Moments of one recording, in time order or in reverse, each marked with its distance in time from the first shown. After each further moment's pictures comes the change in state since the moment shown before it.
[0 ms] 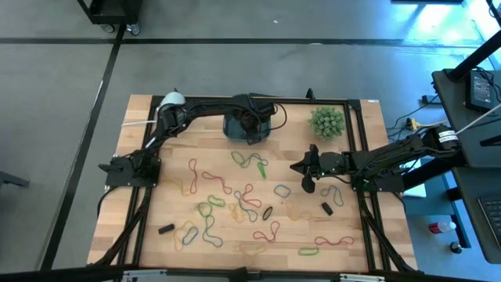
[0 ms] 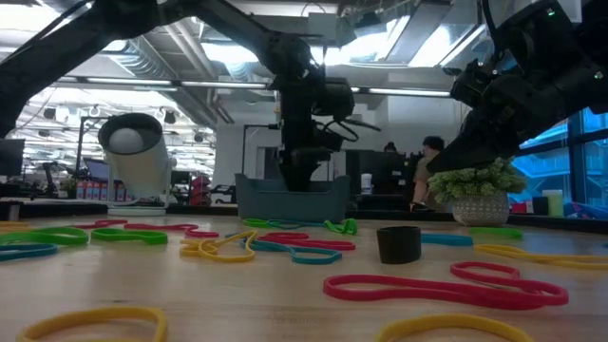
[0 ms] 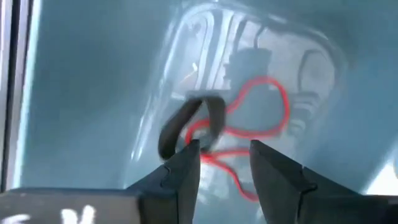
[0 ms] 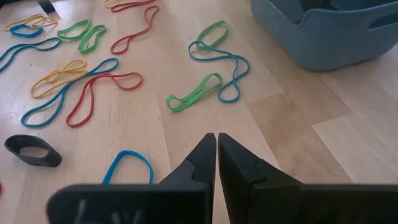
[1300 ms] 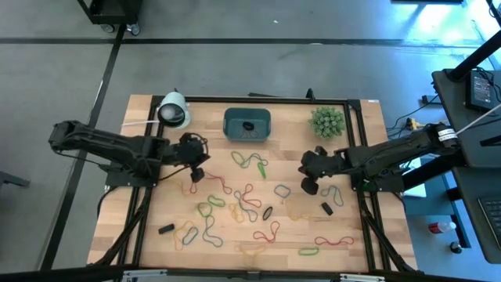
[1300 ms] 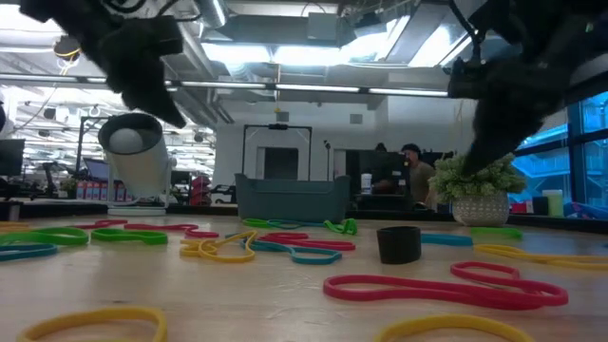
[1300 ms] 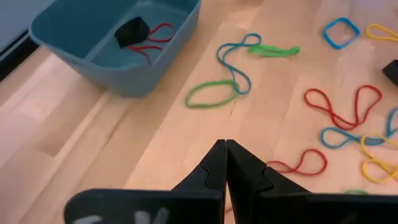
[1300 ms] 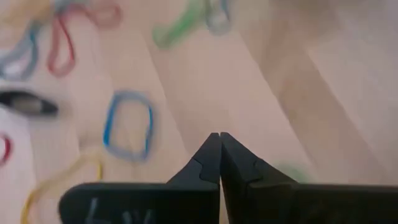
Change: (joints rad) left arm -0.487 -1.336 -1.327 0.587 -0.186 -0.457; right arm 0.068 0.000 0.333 -0.808 -0.003 0.256
